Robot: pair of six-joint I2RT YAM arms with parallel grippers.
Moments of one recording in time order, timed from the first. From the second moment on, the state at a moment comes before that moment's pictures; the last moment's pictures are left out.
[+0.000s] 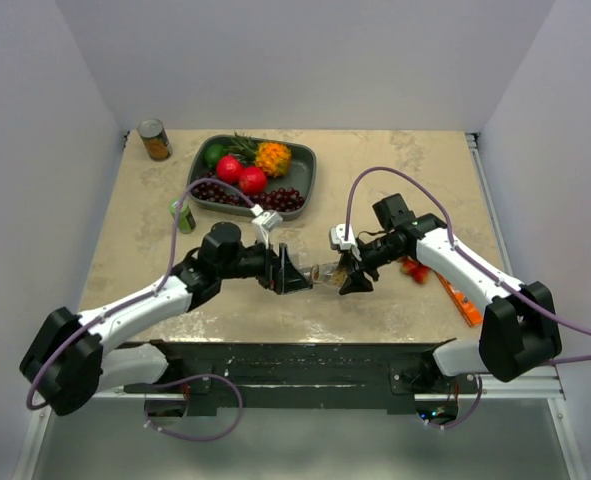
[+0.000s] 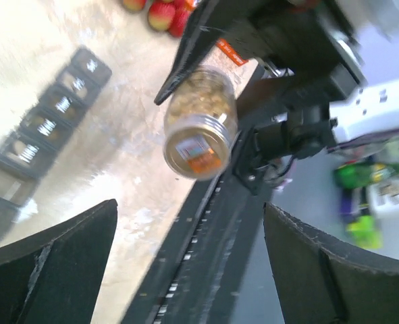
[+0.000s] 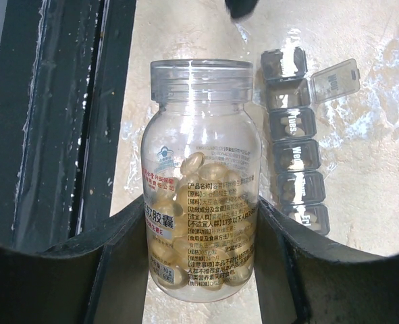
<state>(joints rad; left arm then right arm) -0.68 1.19 0.62 0.20 0.60 -0.64 0.41 1.38 0.97 -0.81 -0.91 -1.02</state>
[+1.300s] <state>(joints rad) -0.82 1.07 0.41 0.52 0.62 0.40 0.41 1.35 0.94 -0.82 -0.96 -1.10</state>
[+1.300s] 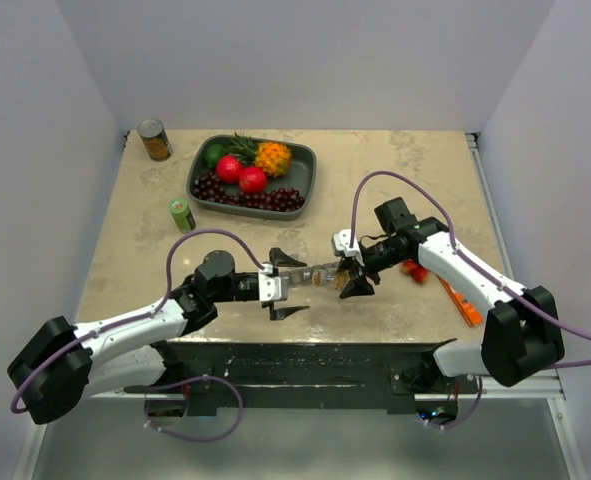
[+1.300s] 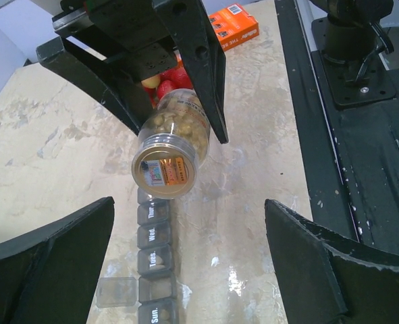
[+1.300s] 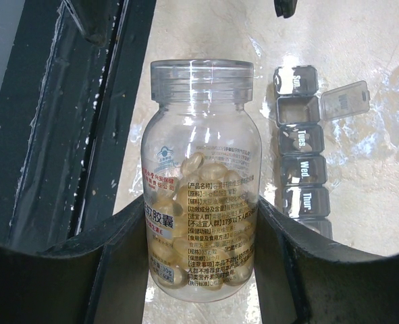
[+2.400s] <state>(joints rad) -0.86 1.24 0.57 0.48 0.58 0.48 0.41 1.35 0.94 -0.84 -0.96 -1.12</state>
